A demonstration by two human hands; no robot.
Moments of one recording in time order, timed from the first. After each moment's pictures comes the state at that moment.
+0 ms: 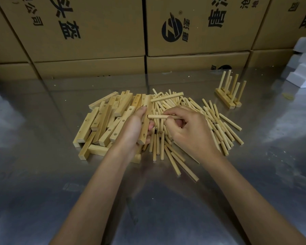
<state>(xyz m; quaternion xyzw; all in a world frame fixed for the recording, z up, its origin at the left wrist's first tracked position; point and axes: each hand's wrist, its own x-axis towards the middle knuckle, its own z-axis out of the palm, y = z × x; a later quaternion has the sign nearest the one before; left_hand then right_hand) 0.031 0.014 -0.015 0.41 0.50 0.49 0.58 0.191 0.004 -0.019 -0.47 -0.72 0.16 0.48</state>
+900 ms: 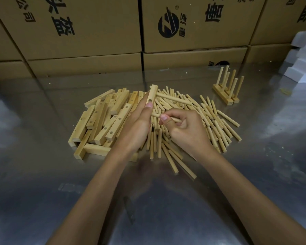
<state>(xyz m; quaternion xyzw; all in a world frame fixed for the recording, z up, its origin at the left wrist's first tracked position) 0.042 0.000 -0.010 0.60 0.53 0.45 0.40 0.189 0.004 -0.022 -0.45 -0.68 0.30 0.50</state>
